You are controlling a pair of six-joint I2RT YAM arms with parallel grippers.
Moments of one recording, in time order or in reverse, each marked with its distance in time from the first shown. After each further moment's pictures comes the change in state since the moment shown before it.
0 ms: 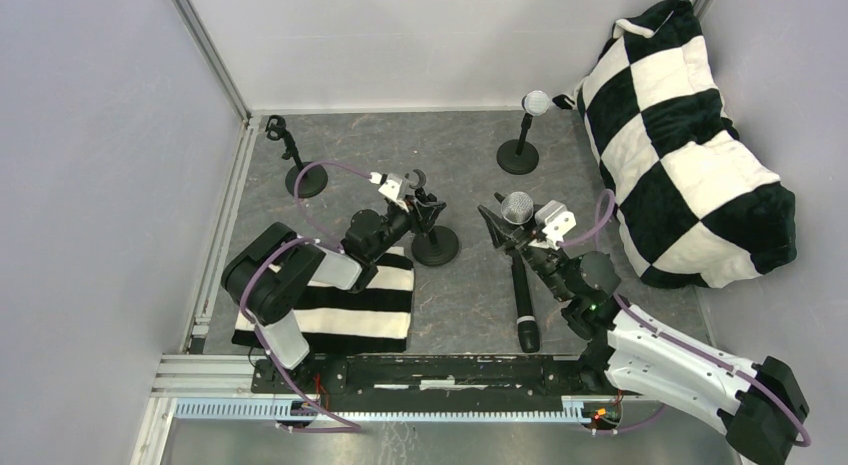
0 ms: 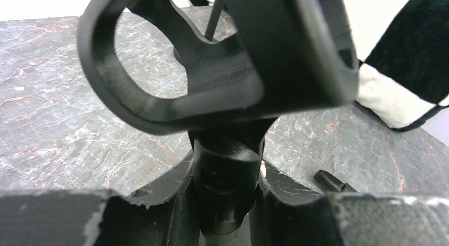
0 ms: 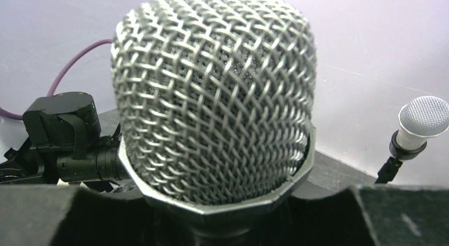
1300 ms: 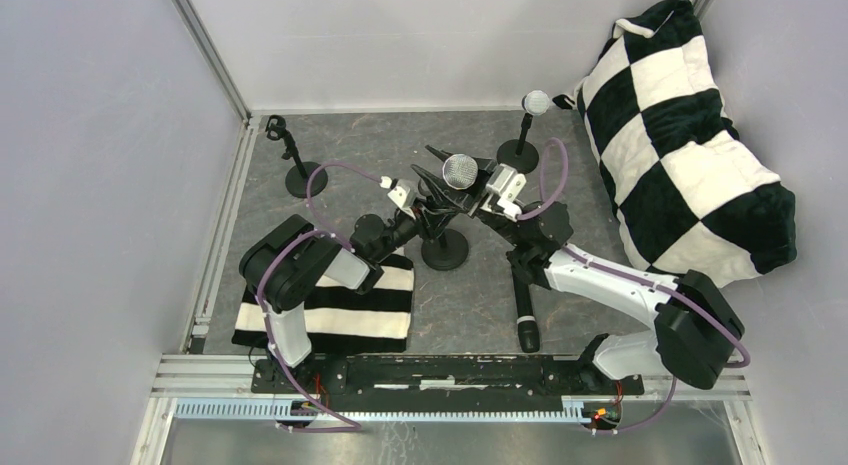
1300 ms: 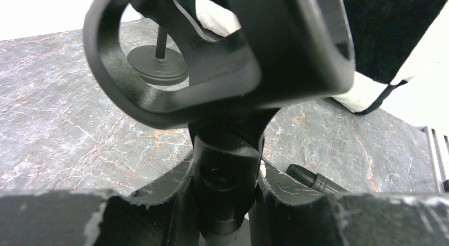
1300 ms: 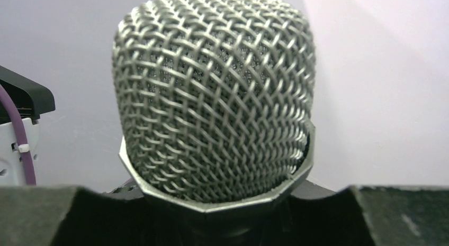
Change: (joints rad) left arm -0.023 0.109 0.019 0.175 0.147 -0.002; right arm -0.008 0.557 0.403 0.466 -0.372 -0.051
